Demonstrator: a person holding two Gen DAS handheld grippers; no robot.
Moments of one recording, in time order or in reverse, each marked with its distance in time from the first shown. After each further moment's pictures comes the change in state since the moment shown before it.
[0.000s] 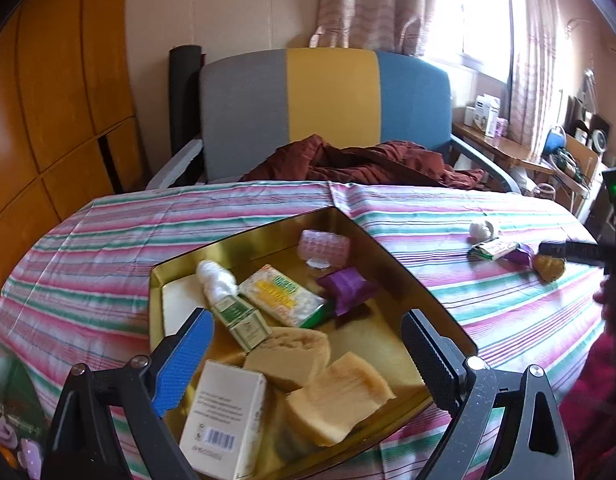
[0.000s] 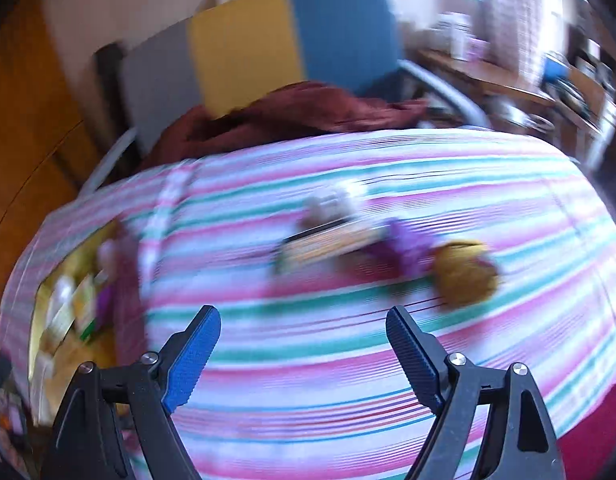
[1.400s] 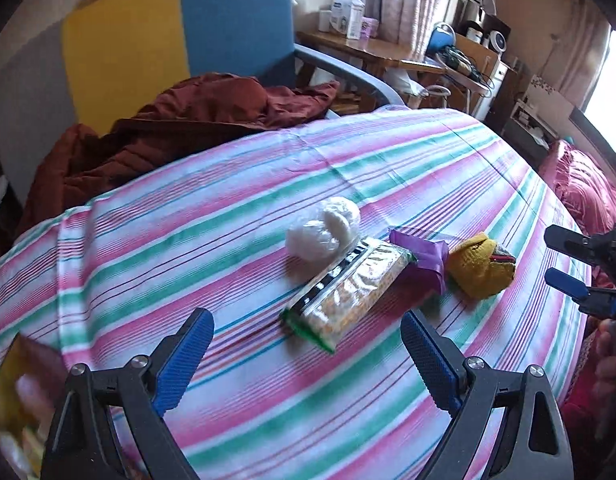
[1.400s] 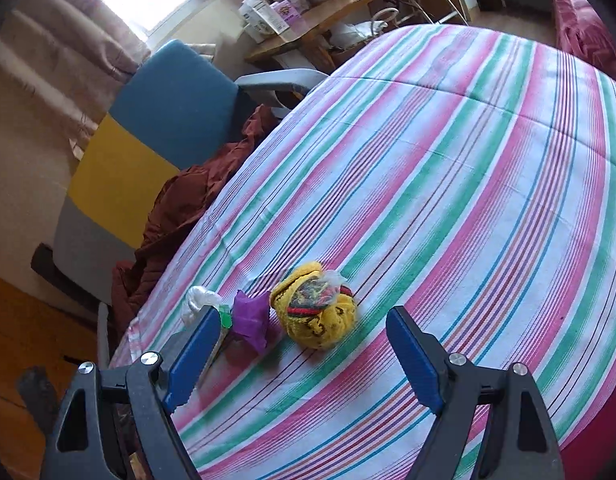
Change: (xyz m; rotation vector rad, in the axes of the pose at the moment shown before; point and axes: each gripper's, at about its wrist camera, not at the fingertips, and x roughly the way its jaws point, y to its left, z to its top) left arm 0.204 -0.250 0.095 0.310 0.310 -0.425; right arm 0.015 -0.169 -0.003 0.675 -0.054 0.123
